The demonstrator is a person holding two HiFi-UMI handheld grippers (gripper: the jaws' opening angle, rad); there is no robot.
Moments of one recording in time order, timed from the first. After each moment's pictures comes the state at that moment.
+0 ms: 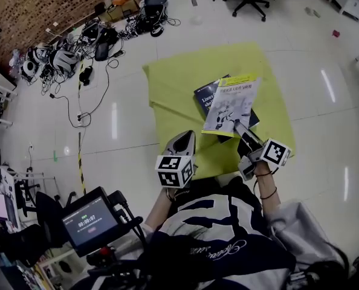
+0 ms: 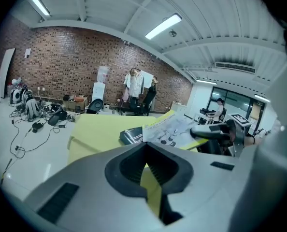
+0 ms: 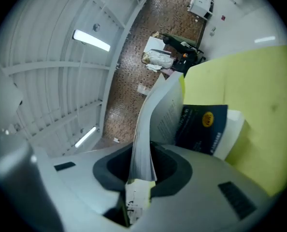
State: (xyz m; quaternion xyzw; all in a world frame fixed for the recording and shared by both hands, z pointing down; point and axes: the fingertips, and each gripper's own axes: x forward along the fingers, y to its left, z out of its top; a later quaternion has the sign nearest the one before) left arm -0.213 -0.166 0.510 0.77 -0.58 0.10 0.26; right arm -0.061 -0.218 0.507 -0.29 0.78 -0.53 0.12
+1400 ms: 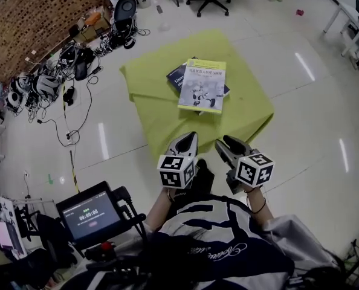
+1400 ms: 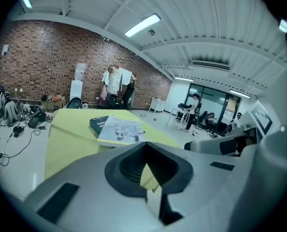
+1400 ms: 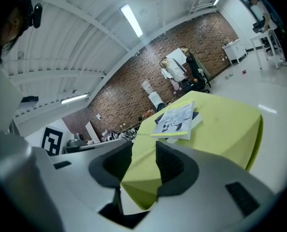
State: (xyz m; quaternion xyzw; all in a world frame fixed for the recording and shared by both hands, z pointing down) left arm -0.112 -0.038 0.499 0.84 -0.48 0.12 0.23; right arm -0.027 -0.016 0.498 -0.40 0.84 -0.35 -0.03
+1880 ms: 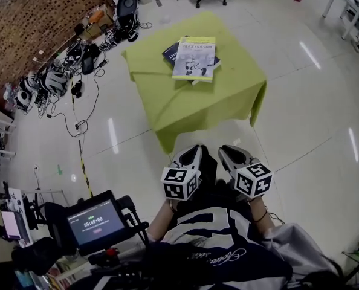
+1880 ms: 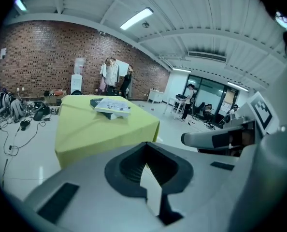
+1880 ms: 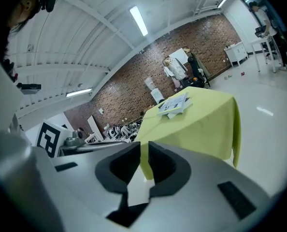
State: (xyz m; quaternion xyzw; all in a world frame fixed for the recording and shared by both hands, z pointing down) left arm -0.068 0.156 0.520 0.83 -0.47 0.17 0.25; right arm 0.008 0.166 0.508 -0.40 0.85 -0.34 -0.06
